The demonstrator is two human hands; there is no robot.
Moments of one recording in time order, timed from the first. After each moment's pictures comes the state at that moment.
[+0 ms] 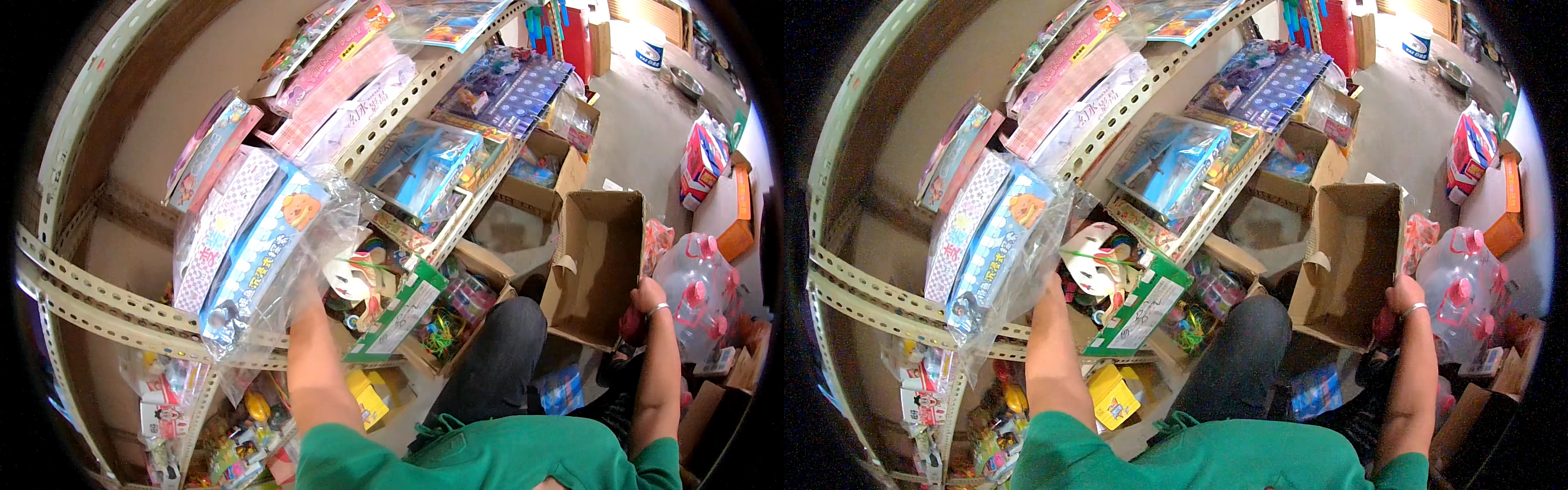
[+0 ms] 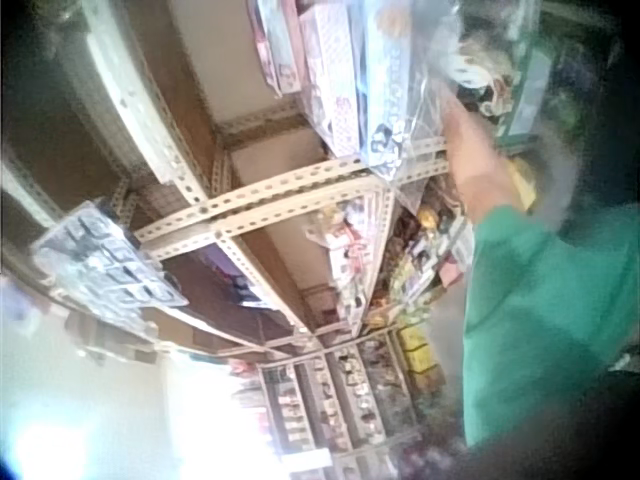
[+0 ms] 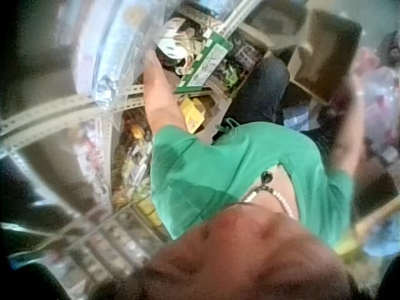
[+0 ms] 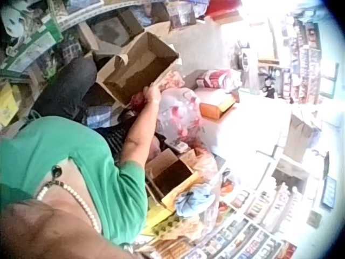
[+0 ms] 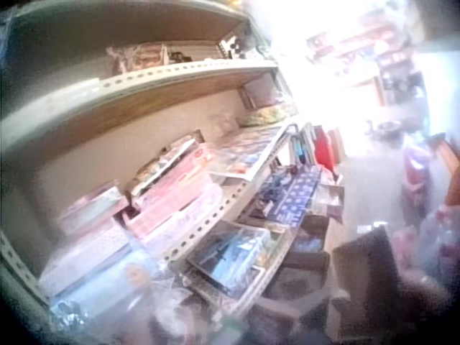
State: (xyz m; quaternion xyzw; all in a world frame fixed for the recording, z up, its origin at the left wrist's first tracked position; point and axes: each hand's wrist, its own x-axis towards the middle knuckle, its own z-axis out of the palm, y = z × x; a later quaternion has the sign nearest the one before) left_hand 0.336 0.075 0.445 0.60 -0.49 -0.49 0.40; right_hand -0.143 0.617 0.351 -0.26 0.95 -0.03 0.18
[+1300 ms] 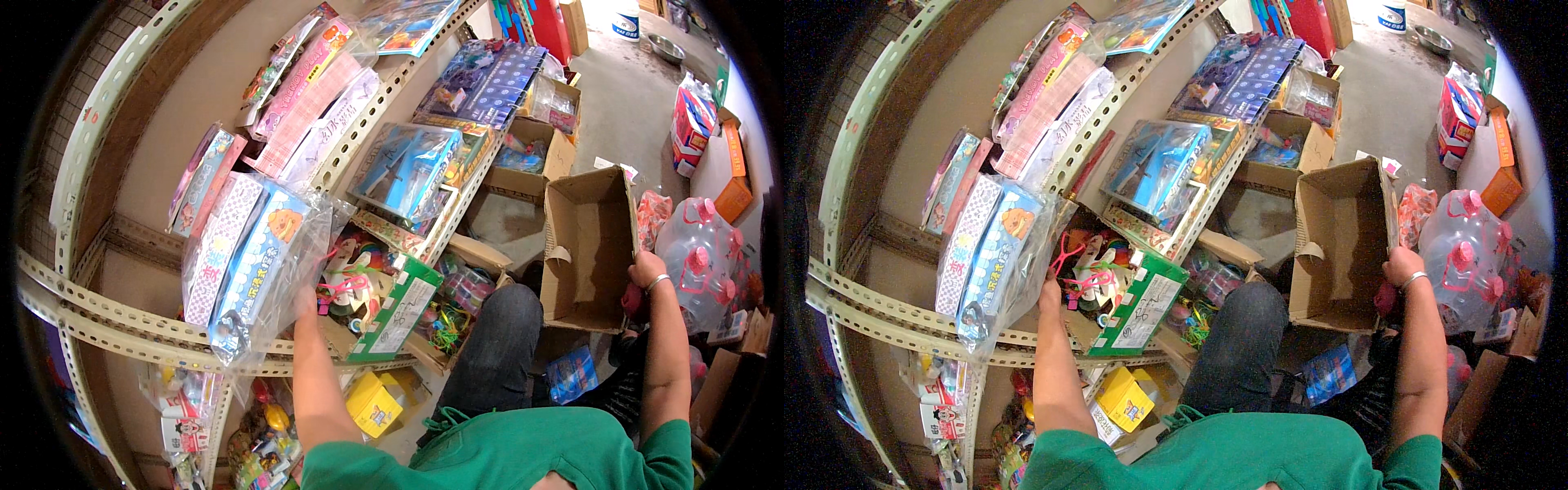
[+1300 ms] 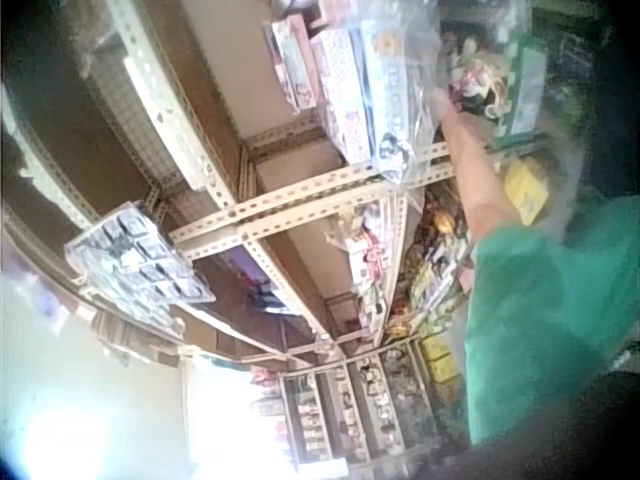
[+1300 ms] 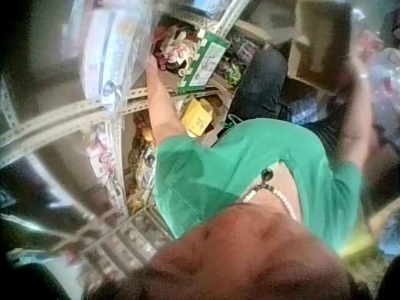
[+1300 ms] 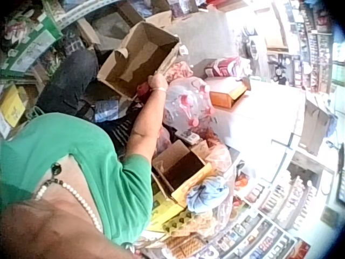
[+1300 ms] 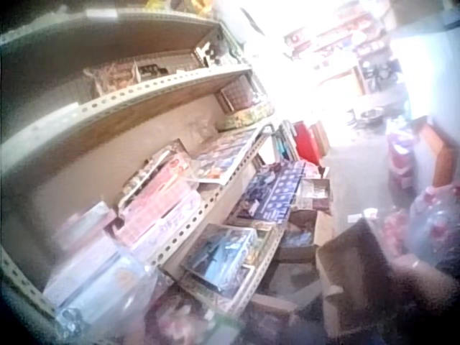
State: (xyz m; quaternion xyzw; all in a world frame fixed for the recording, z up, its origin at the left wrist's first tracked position) left_hand 0.400 0.065 0.440 0.58 -0.77 0.06 0.27; right_hand -0.137 0.617 0.359 -0.28 0.94 -0.02 0.18
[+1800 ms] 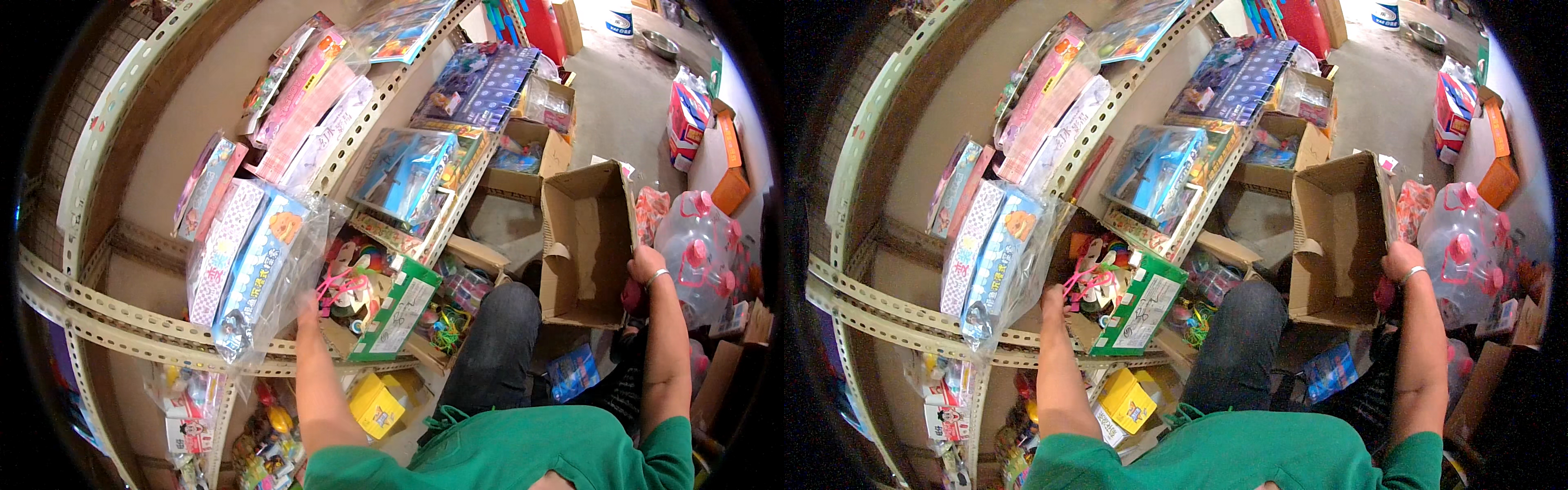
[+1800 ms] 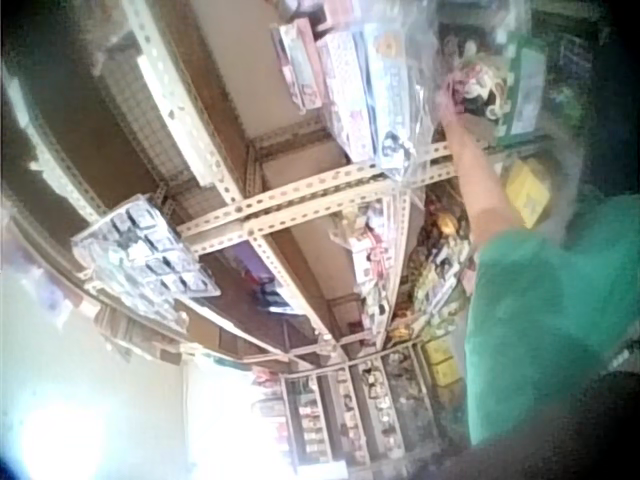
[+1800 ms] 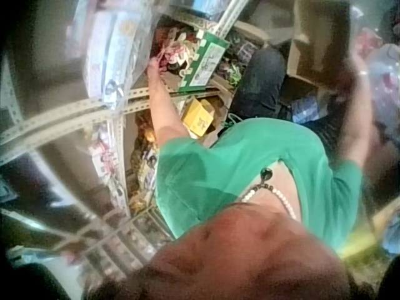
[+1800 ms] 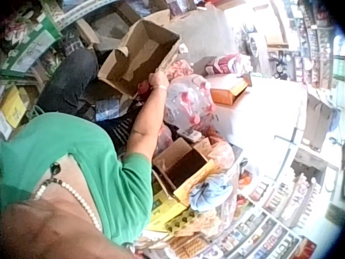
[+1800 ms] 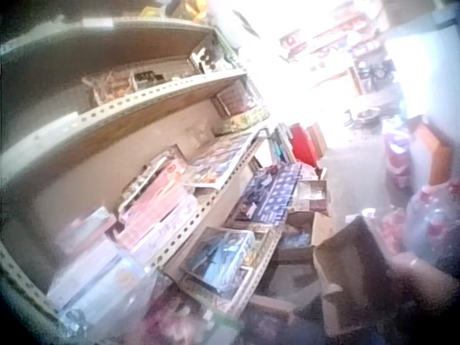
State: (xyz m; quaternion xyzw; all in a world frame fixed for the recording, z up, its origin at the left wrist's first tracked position) left_hand 0.361 0.139 0.489 0.71 -0.65 -0.21 0.17; right_hand -0.133 0.623 0.368 -0.27 0.95 -0.06 0.16
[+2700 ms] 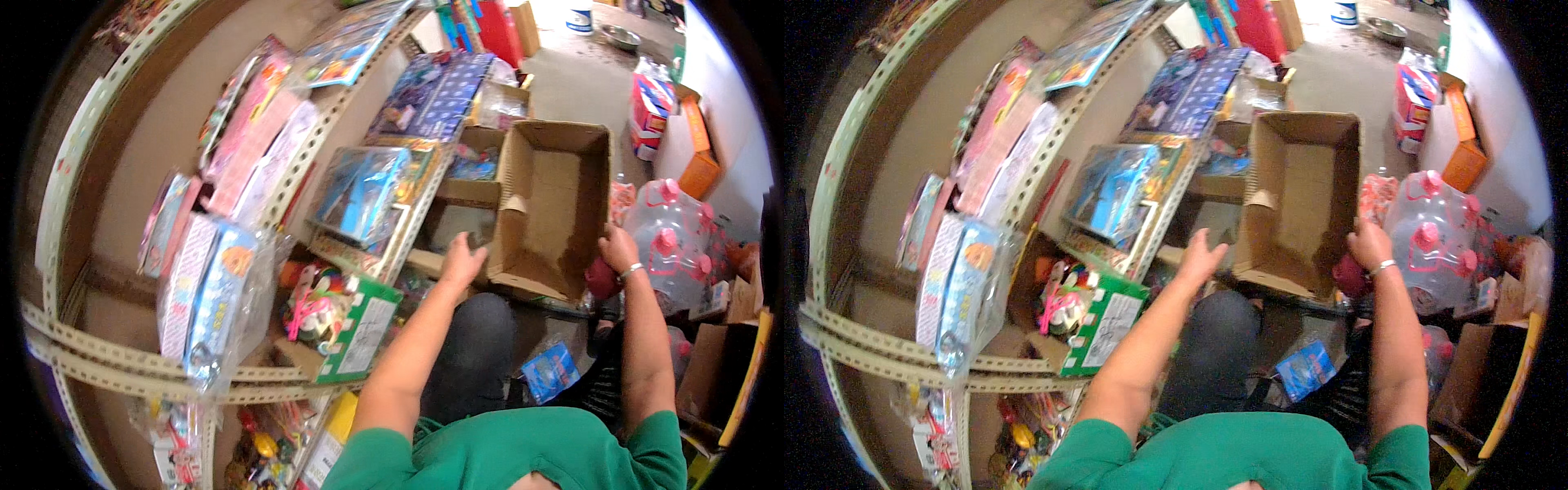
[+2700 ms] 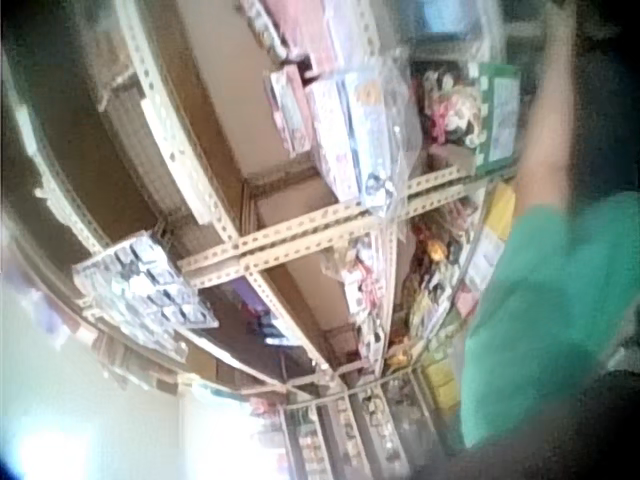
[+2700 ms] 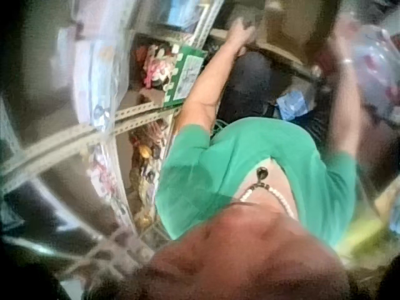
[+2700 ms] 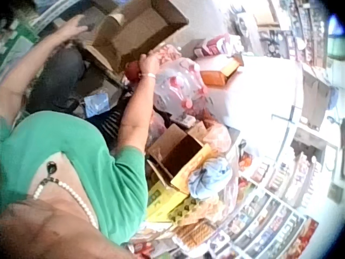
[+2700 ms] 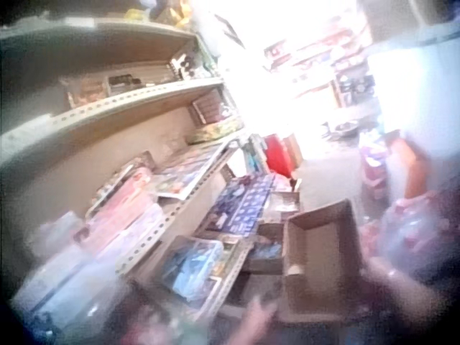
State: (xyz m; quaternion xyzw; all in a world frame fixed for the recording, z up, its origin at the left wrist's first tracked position) left_hand 0.033 0.348 0.393 0.28 -0.90 -0.34 0.06; right_hand -0.148 0.631 0.377 -0.21 0.95 -0.22 0.05
